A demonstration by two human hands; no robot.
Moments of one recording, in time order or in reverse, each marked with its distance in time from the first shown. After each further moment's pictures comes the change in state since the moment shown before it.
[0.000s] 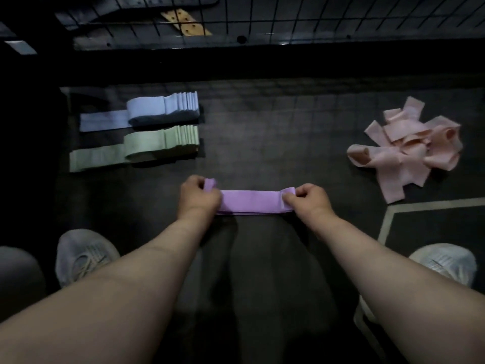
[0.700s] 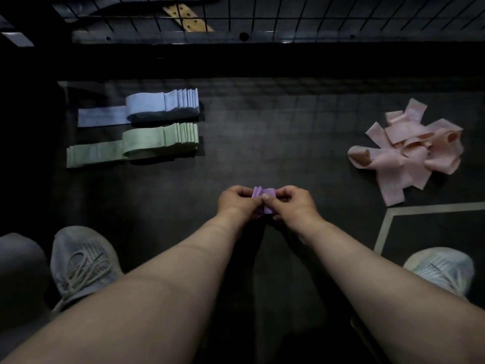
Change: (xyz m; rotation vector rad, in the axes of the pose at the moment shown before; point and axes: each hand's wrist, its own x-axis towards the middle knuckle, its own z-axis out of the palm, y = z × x) left_hand -0.032 0.022 0.064 -0.396 -0.354 -0.309; right_hand -0.023 -0.018 0.025 0.297 -0.168 0.019
